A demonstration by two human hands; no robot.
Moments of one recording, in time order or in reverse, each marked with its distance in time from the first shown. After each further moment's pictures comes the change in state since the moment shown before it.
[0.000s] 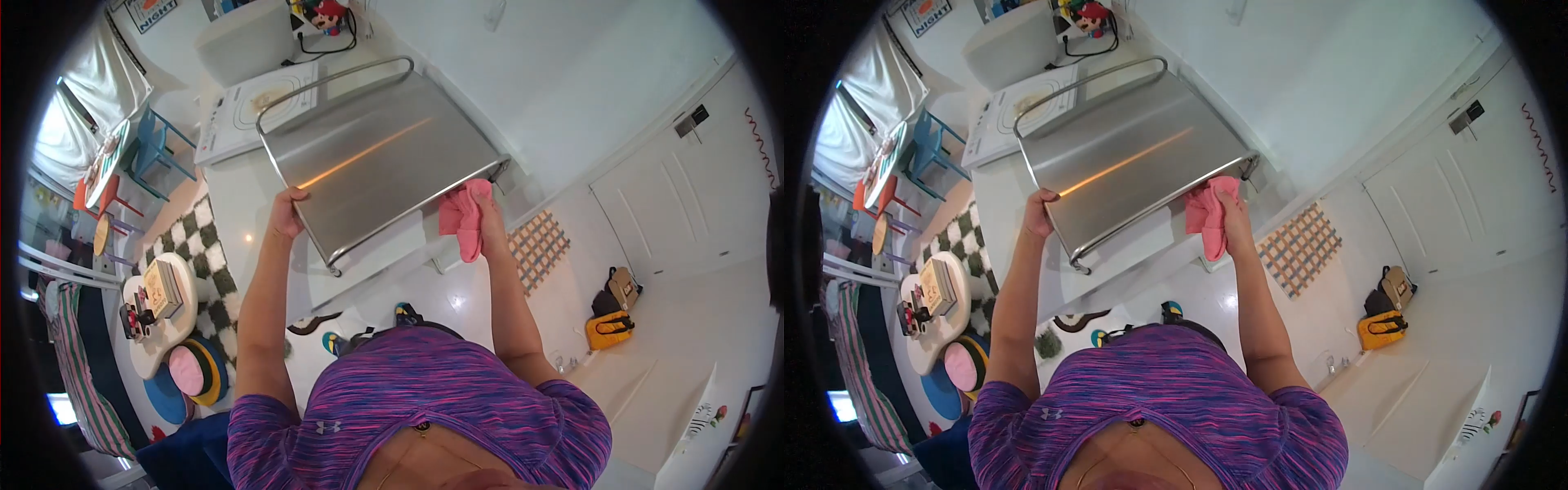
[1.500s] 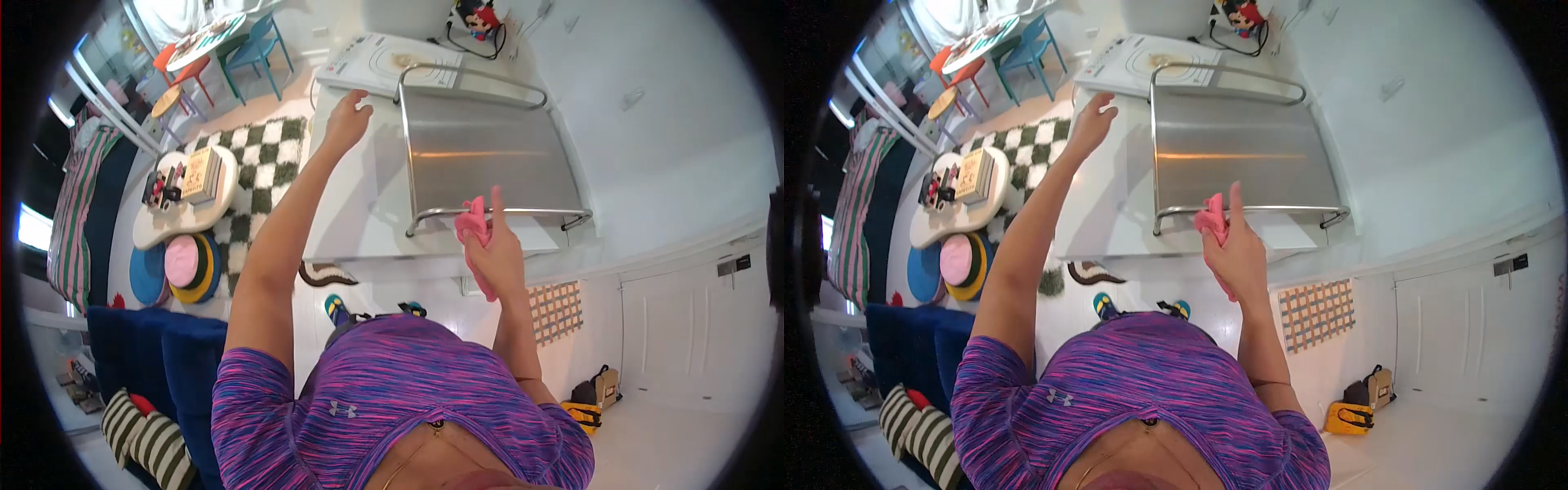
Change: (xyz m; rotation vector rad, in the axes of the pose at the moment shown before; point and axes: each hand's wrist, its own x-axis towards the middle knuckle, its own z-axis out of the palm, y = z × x) left_hand -0.031 0.076 -0.023 1.221 0.754 0.736; right_hand -0.081 -0.015 0.121 -1.110 -0.411 -0.410
